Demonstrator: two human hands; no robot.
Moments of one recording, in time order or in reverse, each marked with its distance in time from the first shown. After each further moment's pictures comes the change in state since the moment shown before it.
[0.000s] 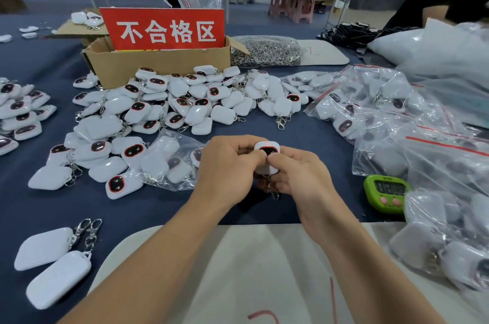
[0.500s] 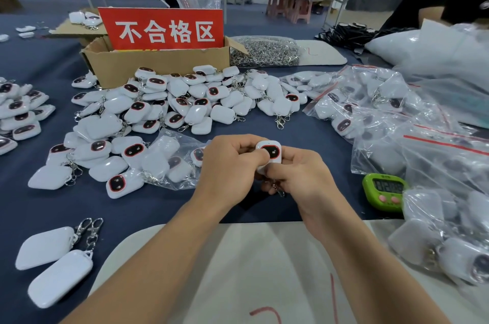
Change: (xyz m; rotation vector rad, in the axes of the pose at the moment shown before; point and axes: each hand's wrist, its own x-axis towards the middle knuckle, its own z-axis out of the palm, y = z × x) left_hand -0.004 0.006 0.002 -0.046 -0.007 -0.016; right_hand 0.001 0.000 -0.004 -0.034 -0.039 -0.022
